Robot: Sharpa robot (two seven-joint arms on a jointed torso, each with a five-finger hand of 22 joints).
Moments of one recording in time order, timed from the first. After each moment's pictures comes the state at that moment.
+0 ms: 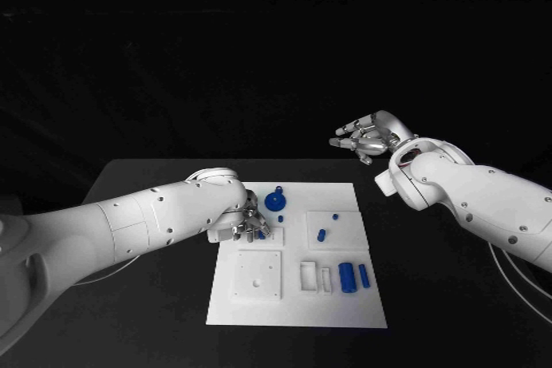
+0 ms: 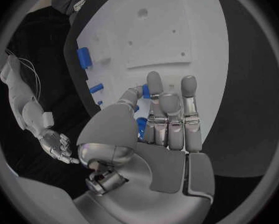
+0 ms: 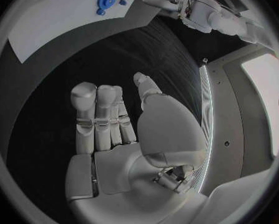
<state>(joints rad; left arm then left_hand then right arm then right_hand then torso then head) 1.37 -0.38 -0.22 1.08 -0.96 0.20 -0.60 1.11 0.05 0.12 -0.08 0.64 1.13 0.01 0.21 0.99 1.47 -0.06 0.47 0.25 1.33 -0.13 1.20 0.55 0.01 1.21 -0.15 0.47 1.31 1.11 -0.76 0.34 1.33 -1.08 -0.41 -0.12 1.28 -0.12 0.03 0.01 0.45 1.04 0.11 0.07 0.07 1.08 0.01 0.89 0.82 1.37 -0.06 0.85 0.94 0.08 1.46 -0.08 0.74 1.31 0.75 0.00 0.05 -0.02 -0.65</state>
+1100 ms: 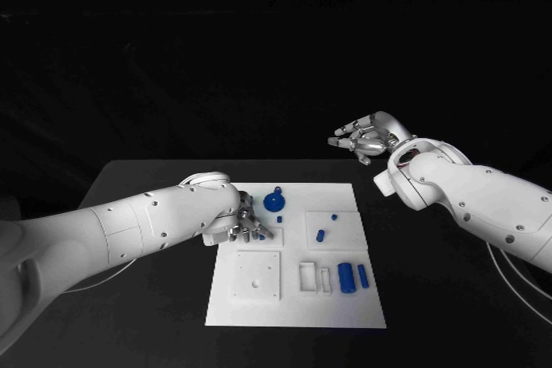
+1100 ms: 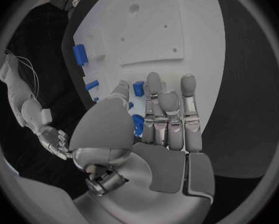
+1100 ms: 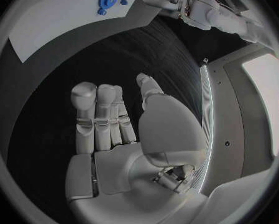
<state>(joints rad) 1.36 -0.40 -0.23 1.07 -0.96 0.15 -0.58 1.09 -0.15 0.03 0.21 0.08 1.16 -0.01 0.23 0.89 1.47 -0.07 0.45 0.26 1.33 -0.12 1.19 0.52 0.01 1.23 -0.14 0.39 1.31 1.11 -0.75 0.34 1.32 -1.08 -0.41 -0.12 1.26 -0.13 -0.01 0.06 0.48 1.04 0.11 0.07 0.07 1.08 0.01 0.89 0.80 1.37 -0.06 0.85 0.93 0.08 1.46 -0.08 0.71 1.31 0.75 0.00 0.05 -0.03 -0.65</state>
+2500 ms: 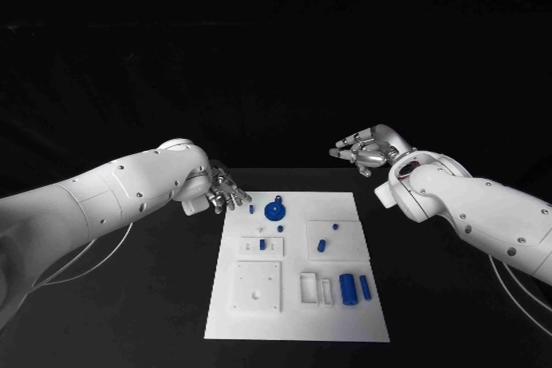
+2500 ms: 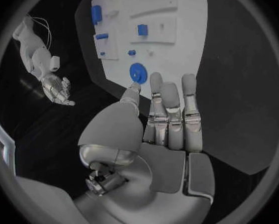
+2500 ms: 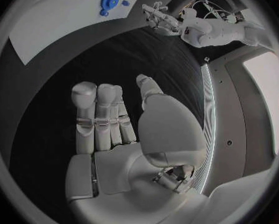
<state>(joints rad) 1.45 -0.41 -0.16 0.87 -0.80 0.20 -0.49 1.15 0.07 -0.08 0.03 0.34 1.03 0.03 0.32 0.45 1.46 -0.04 0.38 0.16 1.29 -0.10 1.13 0.41 0.01 1.24 -0.12 0.25 1.31 1.11 -0.75 0.34 1.32 -1.07 -0.41 -0.12 1.26 -0.12 0.00 0.07 0.49 1.04 0.11 0.07 0.07 1.08 0.01 0.89 0.79 1.37 -0.06 0.84 0.93 0.08 1.46 -0.08 0.70 1.31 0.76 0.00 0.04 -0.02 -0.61</state>
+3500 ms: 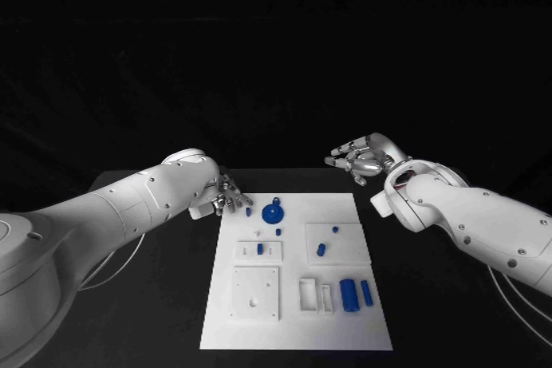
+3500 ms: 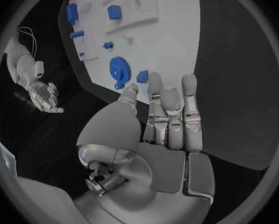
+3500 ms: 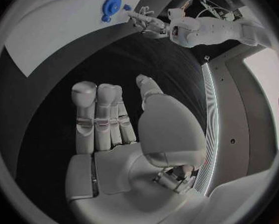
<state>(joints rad) 1.42 -0.28 -0.16 0.65 -0.93 0.20 -0.40 1.12 0.01 -0.06 0.09 0.37 0.97 0.00 0.50 0.84 1.44 -0.06 0.49 0.22 1.29 -0.11 1.23 0.41 0.01 1.24 -0.13 0.32 1.31 1.11 -0.75 0.34 1.35 -1.07 -0.41 -0.13 1.26 -0.12 0.00 0.08 0.50 1.02 0.11 0.07 0.07 1.08 0.01 0.89 0.78 1.37 -0.06 0.84 0.93 0.08 1.46 -0.08 0.68 1.31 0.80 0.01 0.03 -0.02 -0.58</state>
